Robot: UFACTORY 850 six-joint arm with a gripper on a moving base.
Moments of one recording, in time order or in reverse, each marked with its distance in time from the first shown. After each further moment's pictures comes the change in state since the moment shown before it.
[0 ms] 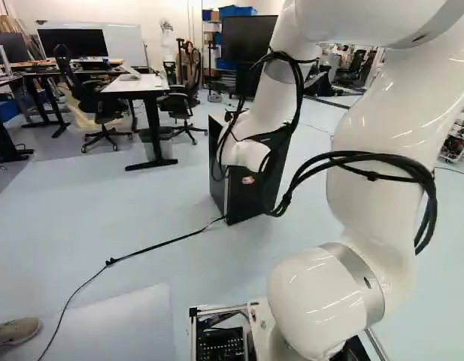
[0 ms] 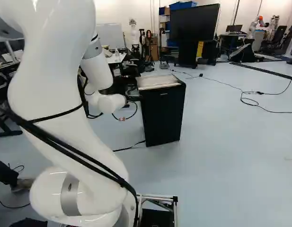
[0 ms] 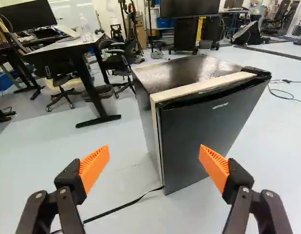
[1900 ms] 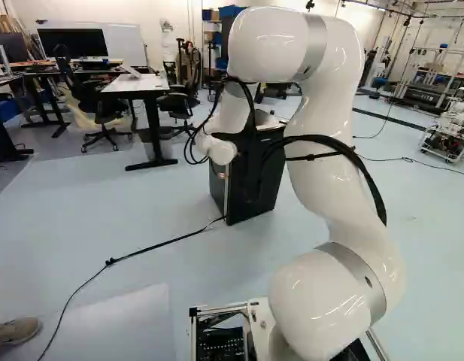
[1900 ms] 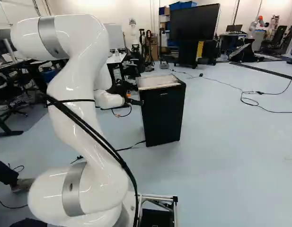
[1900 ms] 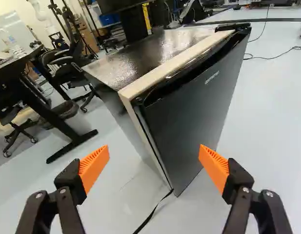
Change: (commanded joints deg) arm 5.4 -21.3 -20.8 26.9 0.0 0.0
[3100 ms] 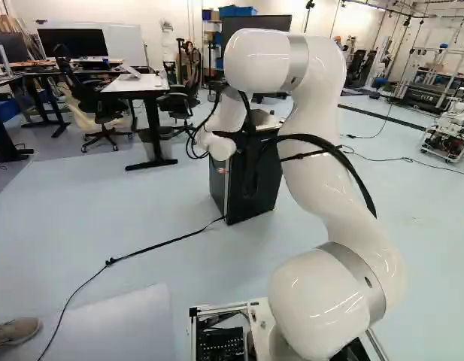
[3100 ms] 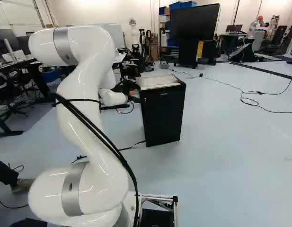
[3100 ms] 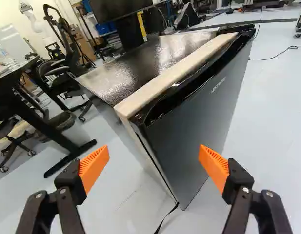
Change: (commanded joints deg) arm -1.9 -5.8 -8.3 0.2 0.0 0.0
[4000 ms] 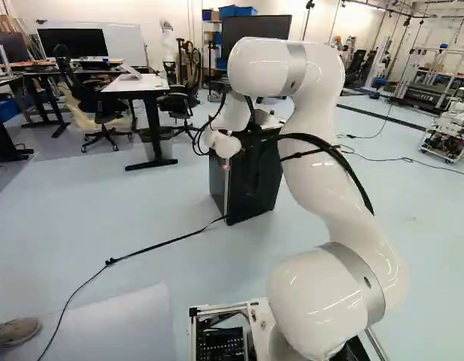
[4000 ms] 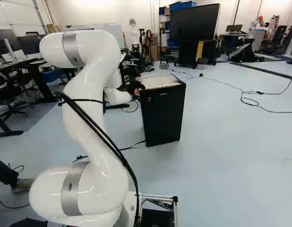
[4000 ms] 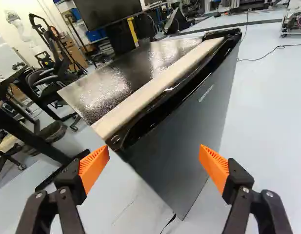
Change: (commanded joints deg) arm -3.3 -1.9 -2.7 1.3 0.0 0.0
